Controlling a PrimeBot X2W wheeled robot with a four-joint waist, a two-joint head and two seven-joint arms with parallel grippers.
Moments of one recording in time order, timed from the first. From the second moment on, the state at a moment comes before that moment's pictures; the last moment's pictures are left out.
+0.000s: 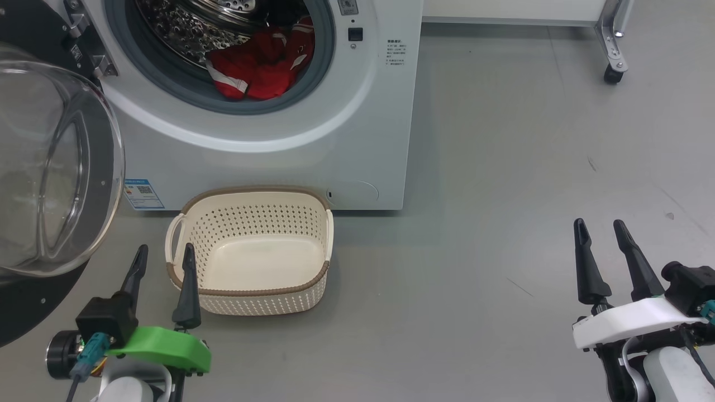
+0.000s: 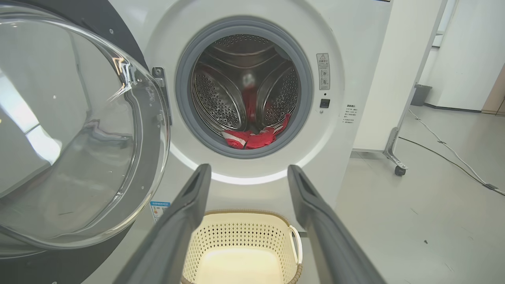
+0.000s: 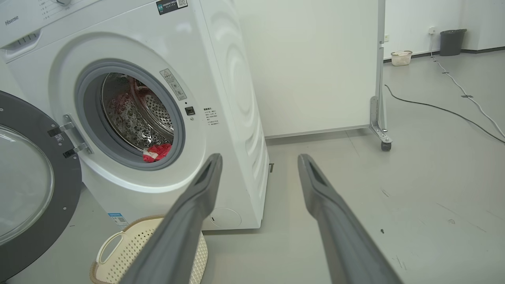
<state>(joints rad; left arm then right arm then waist) -0.12 0.07 -0.11 0.27 -0.33 0.00 -0.25 -0.05 -0.21 0.17 0.16 0.57 0.12 -0.24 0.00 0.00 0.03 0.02</state>
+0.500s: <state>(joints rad) -0.09 0.07 -0.13 0.25 -0.33 0.00 -0.25 -0.05 -0.21 0.17 0.16 0.56 0.12 -0.24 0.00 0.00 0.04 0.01</state>
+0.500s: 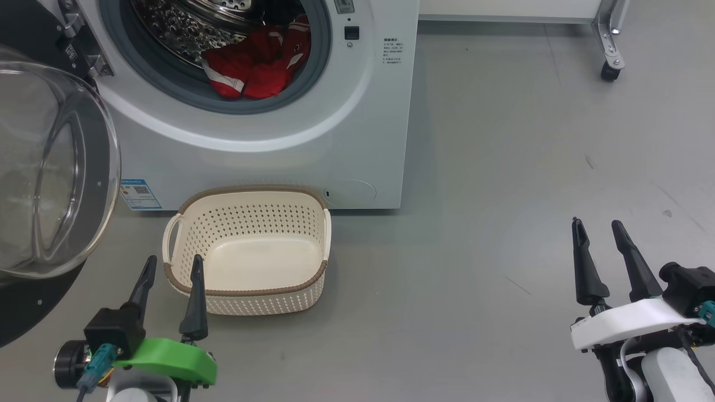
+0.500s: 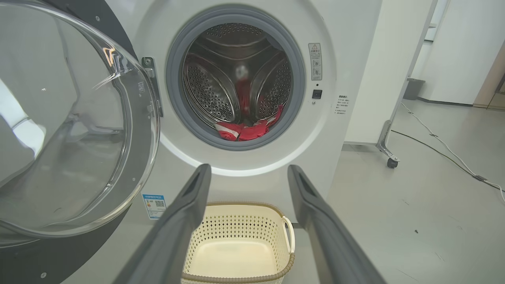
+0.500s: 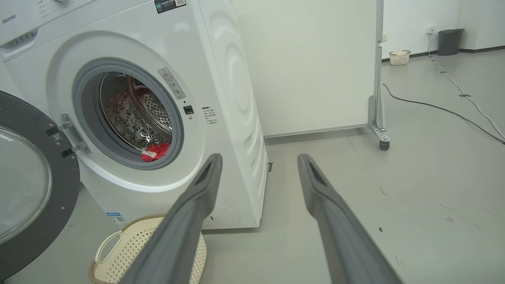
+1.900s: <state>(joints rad) -0.06 0.05 -0.14 0.22 -0.33 0.03 -0.25 -0.04 -0.22 0.19 0.18 0.50 0.12 -0.24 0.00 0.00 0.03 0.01</state>
